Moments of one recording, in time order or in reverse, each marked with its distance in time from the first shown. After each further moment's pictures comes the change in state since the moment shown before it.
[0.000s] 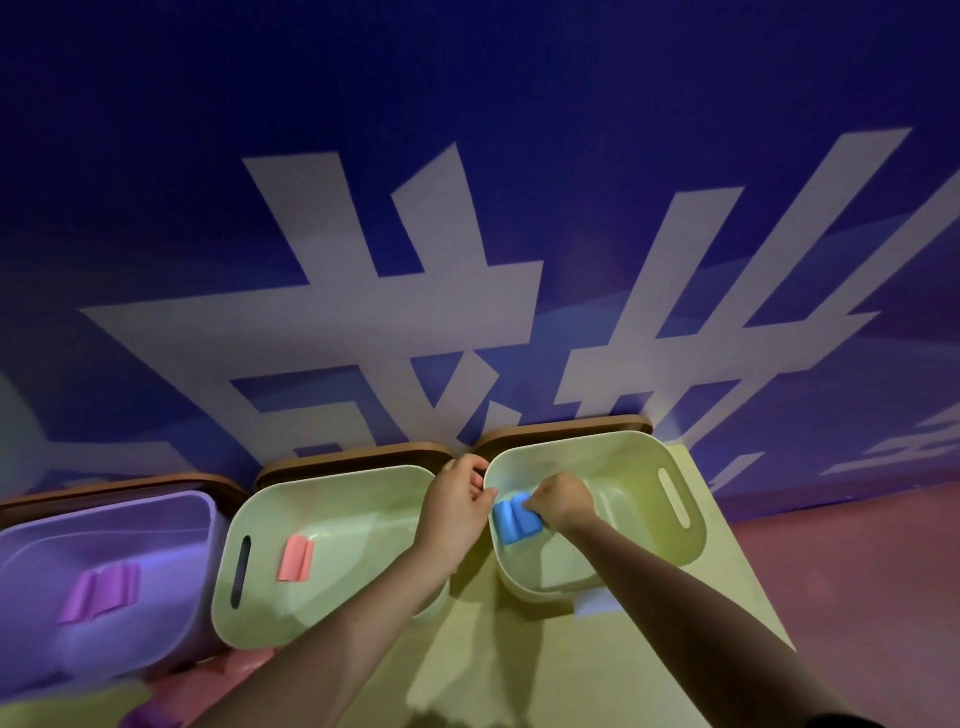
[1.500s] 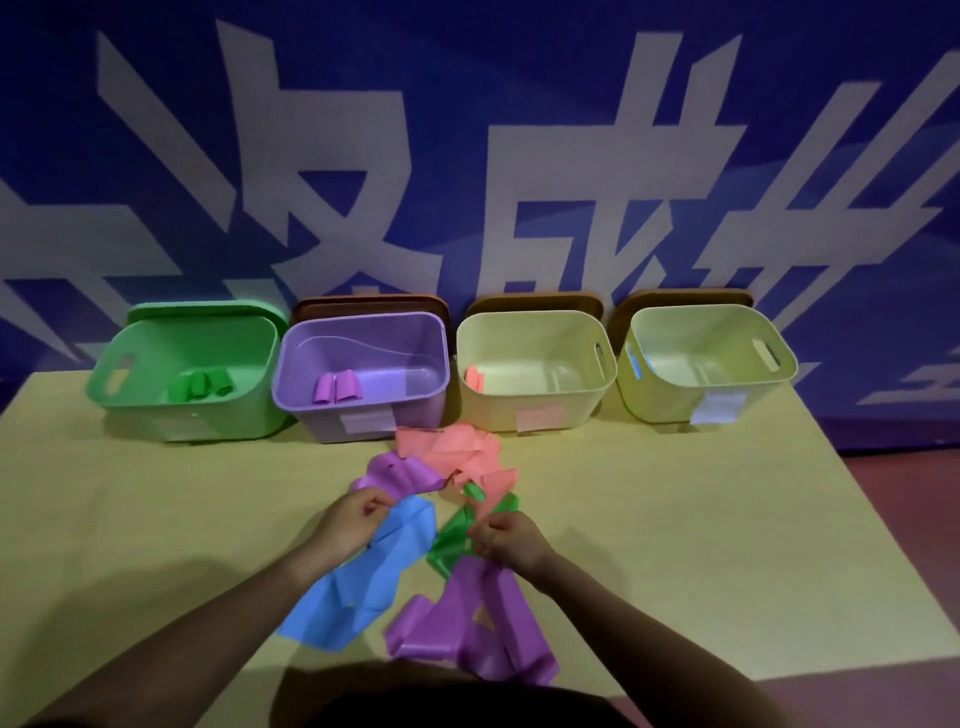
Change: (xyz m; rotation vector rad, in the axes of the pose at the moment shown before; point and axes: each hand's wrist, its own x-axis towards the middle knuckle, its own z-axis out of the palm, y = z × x) left_hand -0.272 -0.316 -0.197 -0.047 -0.119 -0.292; right_hand -0.335 -0.114 0.252 0.521 -0.327 -0.210
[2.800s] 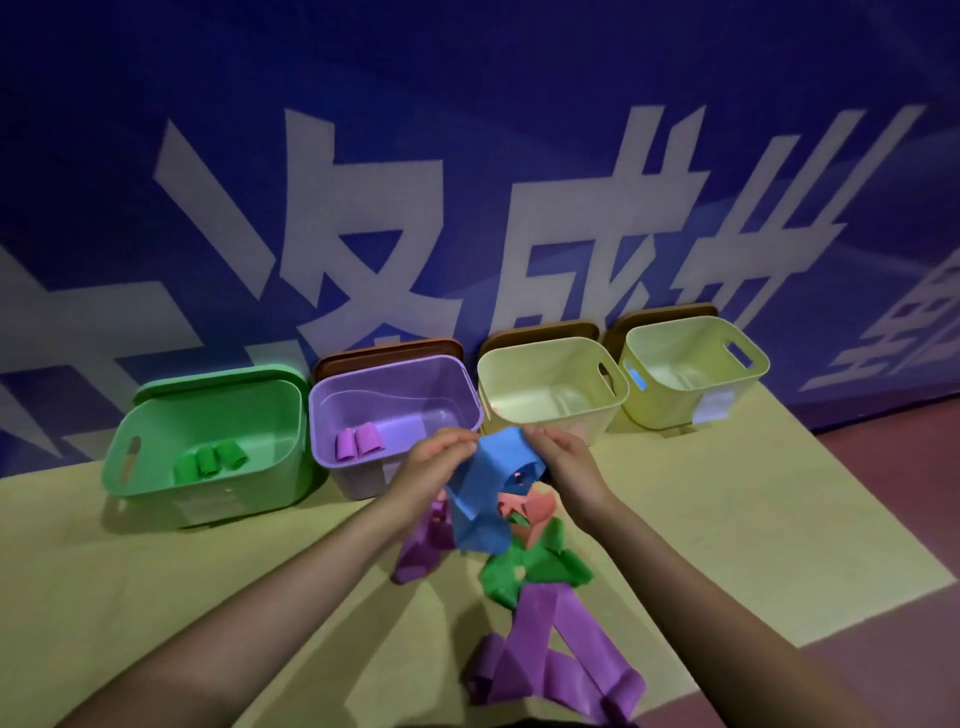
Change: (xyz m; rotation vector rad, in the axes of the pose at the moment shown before) left_hand -0.022 0.117 -0.087 -0.649 -0.212 0.313; right_hand -0.037 -0.146 0.003 0.525 0.370 -0.343
